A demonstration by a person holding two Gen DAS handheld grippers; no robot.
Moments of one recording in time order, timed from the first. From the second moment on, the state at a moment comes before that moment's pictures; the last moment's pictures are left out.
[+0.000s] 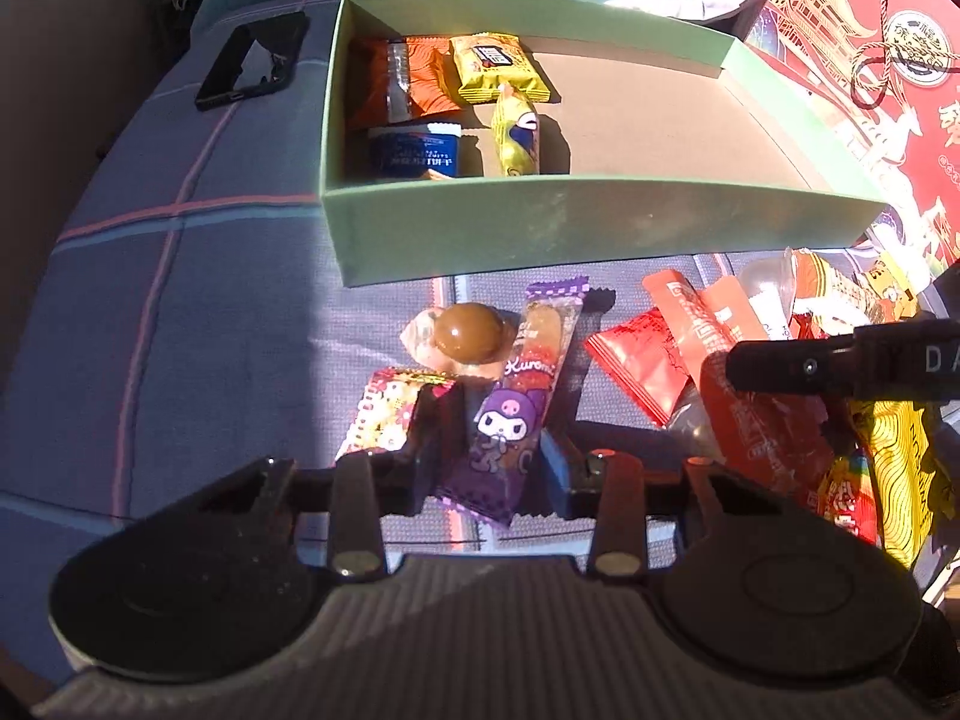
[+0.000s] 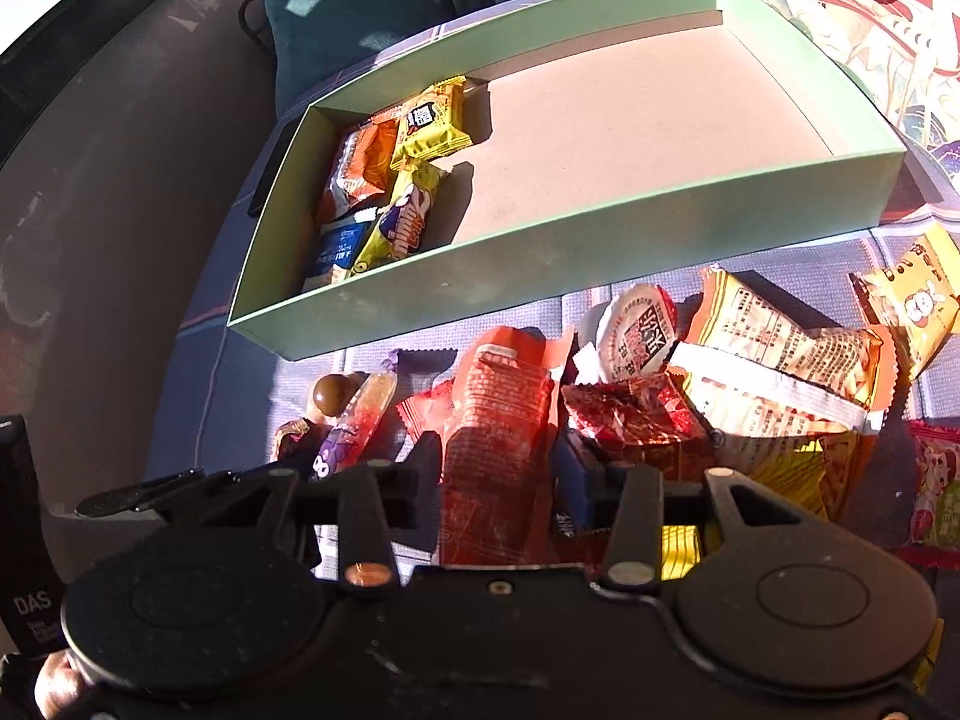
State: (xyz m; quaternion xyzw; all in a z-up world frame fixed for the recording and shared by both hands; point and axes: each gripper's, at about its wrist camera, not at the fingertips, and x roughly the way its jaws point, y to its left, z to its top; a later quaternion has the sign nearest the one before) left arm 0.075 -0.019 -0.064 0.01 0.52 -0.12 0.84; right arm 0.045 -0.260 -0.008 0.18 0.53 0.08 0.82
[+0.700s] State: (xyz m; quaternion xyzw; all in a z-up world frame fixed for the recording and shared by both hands) left arm 0.091 -0.037 -0.065 0.02 0.53 -0.14 0.83; right arm 0.055 -0.245 -0.031 0.17 0.54 0.09 0.82
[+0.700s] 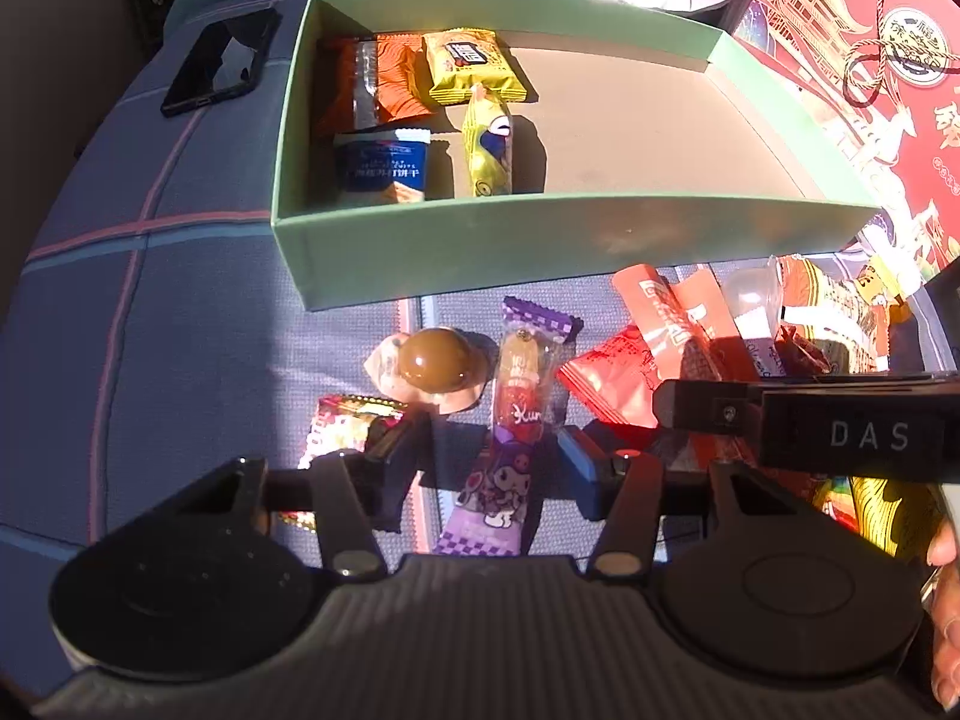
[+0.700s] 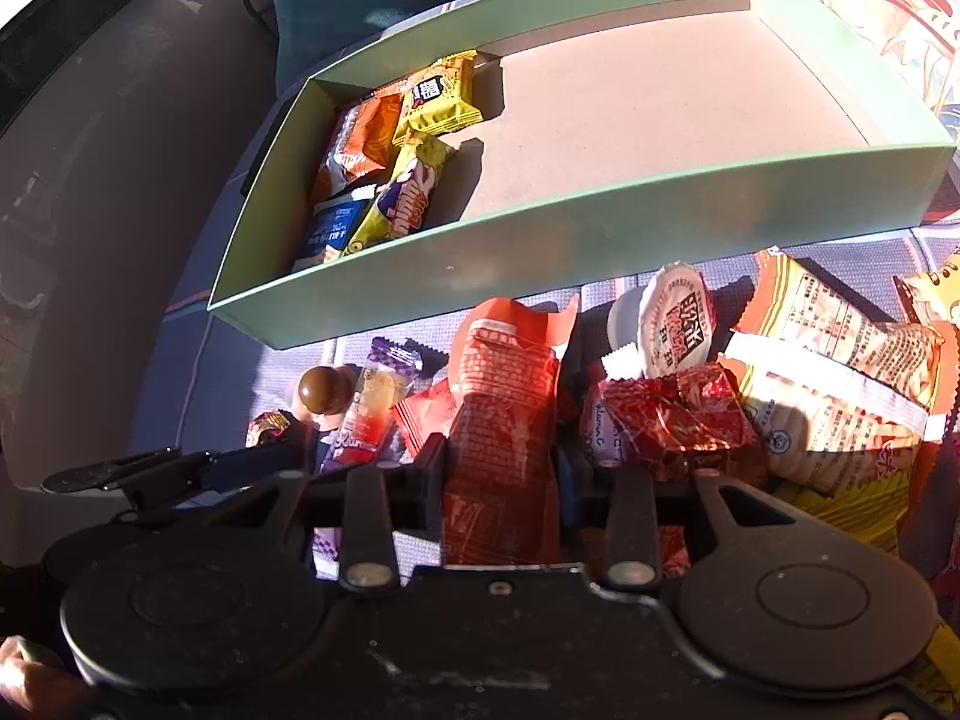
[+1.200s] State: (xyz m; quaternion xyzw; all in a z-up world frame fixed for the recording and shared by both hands) left arm 0.079 -0.033 -0.049 0.02 0.53 -0.12 0.84; right arm 0.047 -0.264 -0.022 0.21 0.52 0.12 0.82
